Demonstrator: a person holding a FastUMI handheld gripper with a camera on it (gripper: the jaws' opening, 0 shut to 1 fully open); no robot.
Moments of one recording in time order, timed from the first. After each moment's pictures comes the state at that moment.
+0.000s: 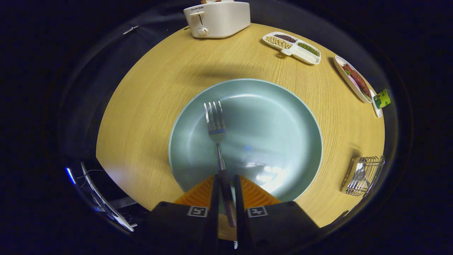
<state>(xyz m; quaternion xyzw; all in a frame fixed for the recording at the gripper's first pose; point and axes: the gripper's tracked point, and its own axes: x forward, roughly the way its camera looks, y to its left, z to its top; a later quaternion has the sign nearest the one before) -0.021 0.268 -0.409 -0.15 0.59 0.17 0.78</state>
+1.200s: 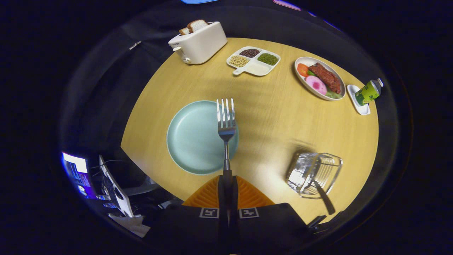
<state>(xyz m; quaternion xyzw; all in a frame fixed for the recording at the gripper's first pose) -0.002 0.125 -0.261 -0.13 0.58 0.22 0.78</state>
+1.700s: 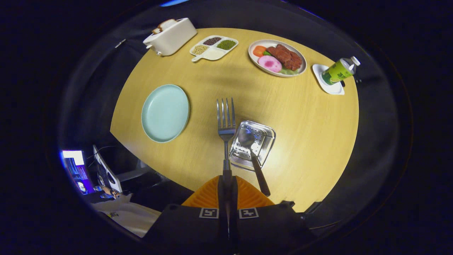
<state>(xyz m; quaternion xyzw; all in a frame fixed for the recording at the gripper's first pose) -0.008 -0.010 -0.228 -0.14 0.66 0.17 0.72</state>
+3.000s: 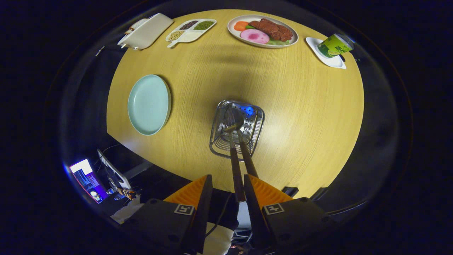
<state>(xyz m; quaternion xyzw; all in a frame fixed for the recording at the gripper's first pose) -0.009 -0.033 -0.243 -0.12 0.71 0.14 0.68</state>
